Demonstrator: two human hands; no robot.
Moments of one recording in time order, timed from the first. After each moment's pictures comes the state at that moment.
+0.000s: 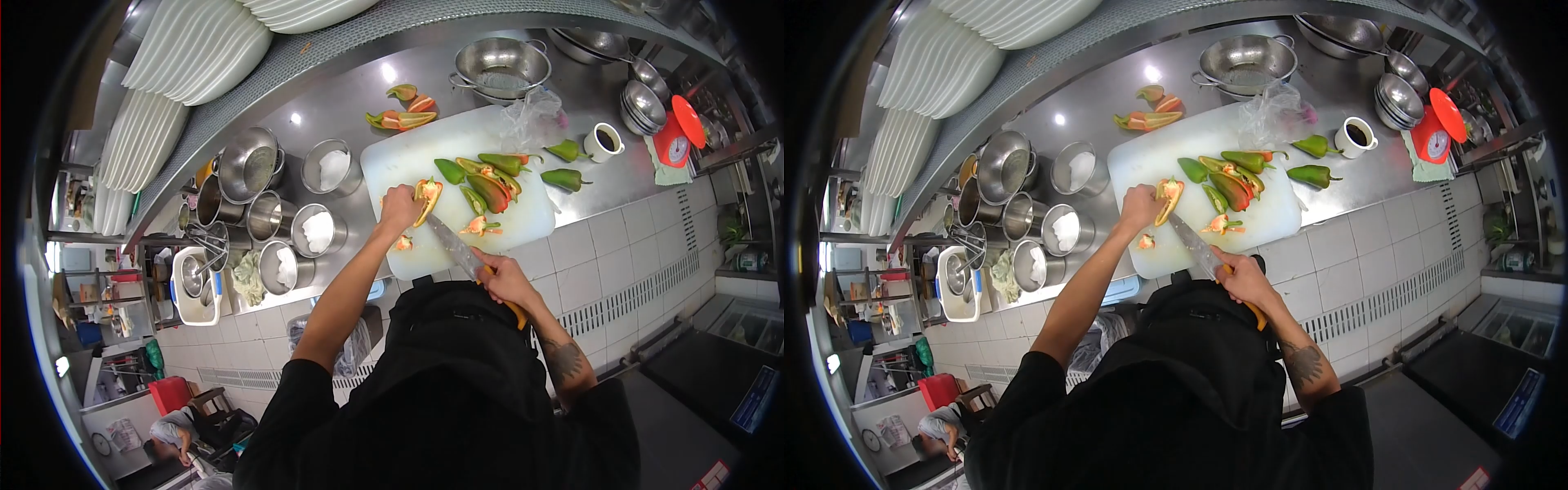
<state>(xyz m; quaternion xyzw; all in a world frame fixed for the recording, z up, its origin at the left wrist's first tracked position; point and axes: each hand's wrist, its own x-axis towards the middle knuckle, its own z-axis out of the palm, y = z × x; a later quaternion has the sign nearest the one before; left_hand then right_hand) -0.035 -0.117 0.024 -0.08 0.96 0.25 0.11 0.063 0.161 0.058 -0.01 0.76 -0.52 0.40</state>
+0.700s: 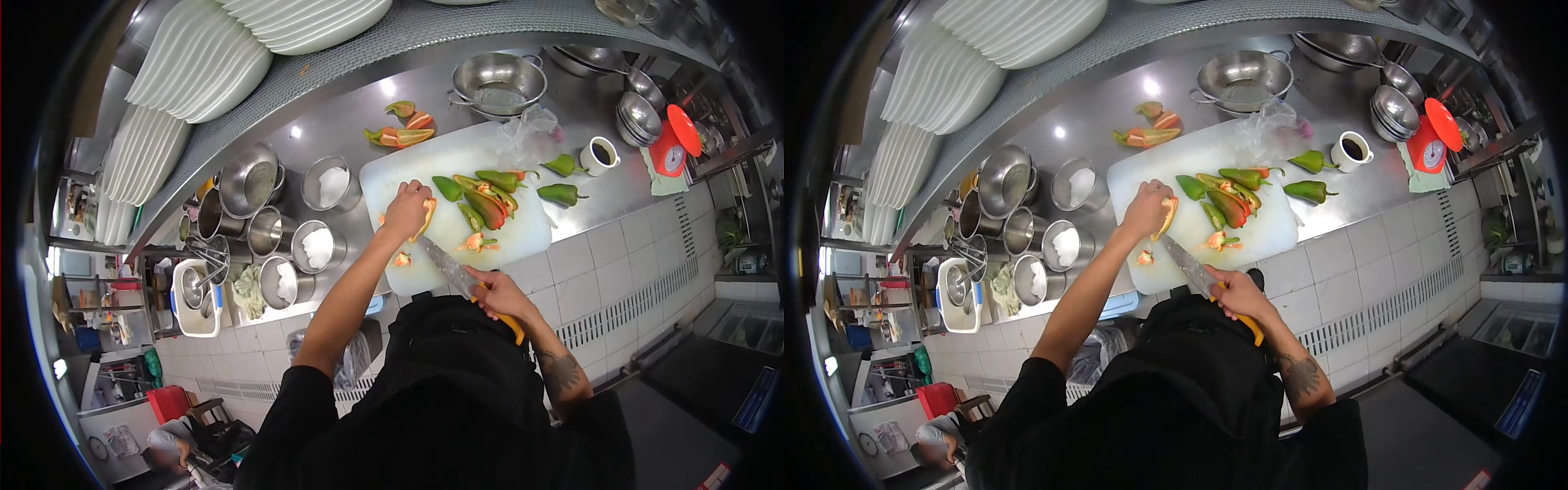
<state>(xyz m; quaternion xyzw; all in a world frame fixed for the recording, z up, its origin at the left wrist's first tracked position) -0.048 -0.111 0.037 0.10 0.97 0.22 0.03 0.059 0.157 0.066 0.00 0.70 -0.55 0.46</state>
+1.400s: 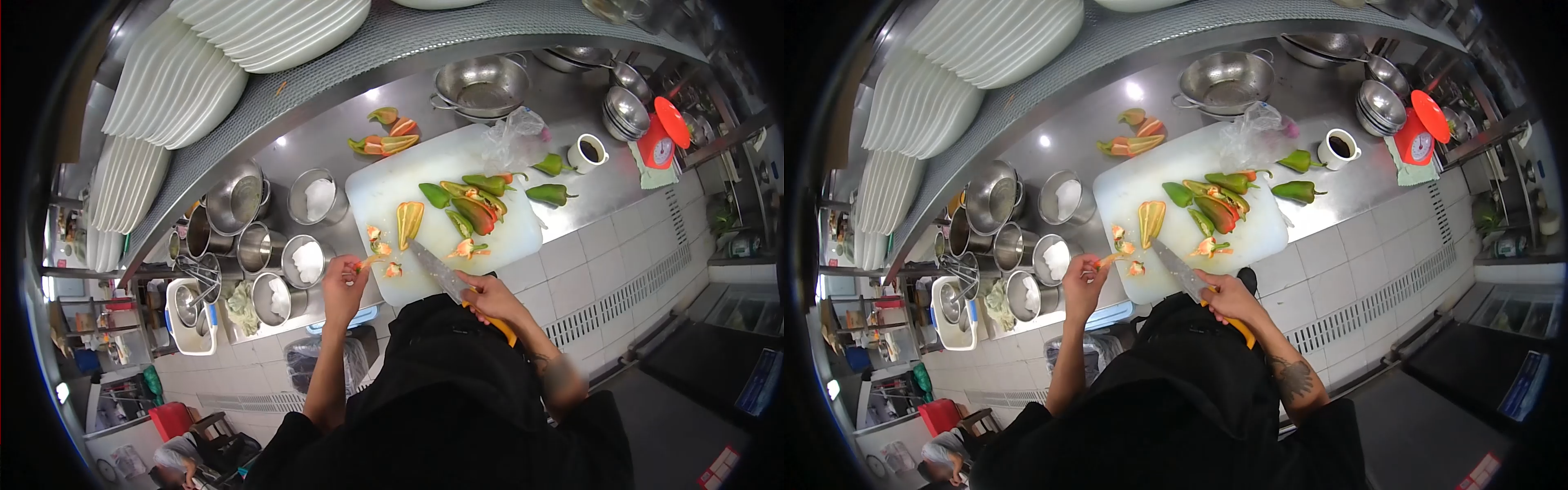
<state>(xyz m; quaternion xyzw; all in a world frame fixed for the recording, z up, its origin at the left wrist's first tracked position) 0.091 -0.164 0.072 -0.13 0.87 0.47 -0.09 0.055 0.151 0.071 0.04 0.70 -0.54 0.46</state>
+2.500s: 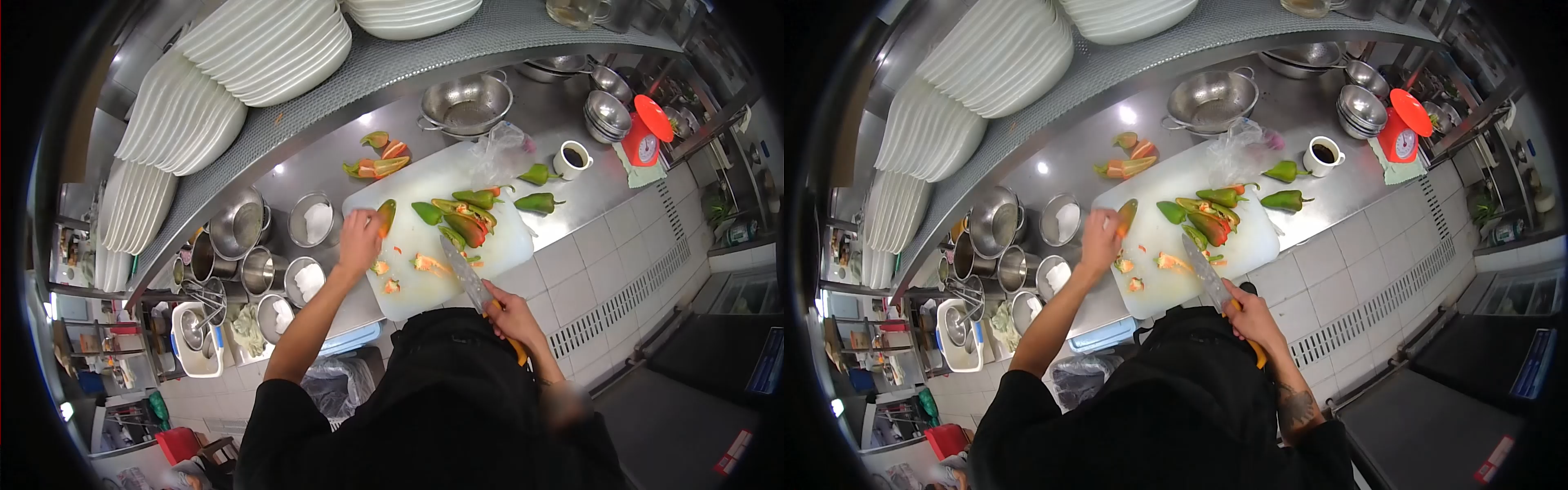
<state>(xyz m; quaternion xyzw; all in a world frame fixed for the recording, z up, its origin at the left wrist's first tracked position) -0.043 -0.161 0.063 0.21 0.94 0.18 -0.19 0.084 0.190 0.091 0.08 0.76 -0.56 0.33</state>
